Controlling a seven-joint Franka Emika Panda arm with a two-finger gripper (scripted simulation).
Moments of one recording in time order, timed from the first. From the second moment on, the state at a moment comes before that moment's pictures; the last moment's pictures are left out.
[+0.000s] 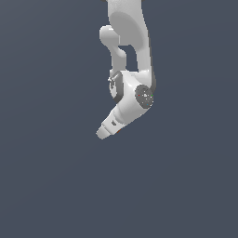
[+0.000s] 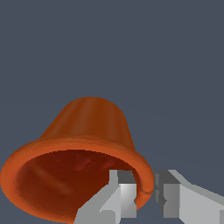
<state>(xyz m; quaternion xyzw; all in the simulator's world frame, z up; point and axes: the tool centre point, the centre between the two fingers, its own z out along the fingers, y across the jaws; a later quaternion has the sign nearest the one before) -0.043 -0.044 0.122 0.87 0.42 -0.21 0.14</state>
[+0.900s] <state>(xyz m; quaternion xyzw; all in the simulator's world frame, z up) -0.045 -0.110 0.331 0.87 0.42 -0.21 0.14</state>
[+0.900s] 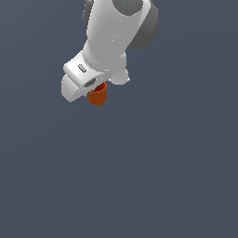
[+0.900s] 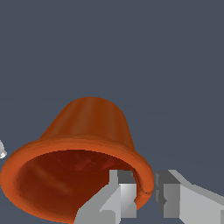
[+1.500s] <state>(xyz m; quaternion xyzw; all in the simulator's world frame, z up) -0.042 -0.146 0.446 0.87 0.42 -0.21 0.14</state>
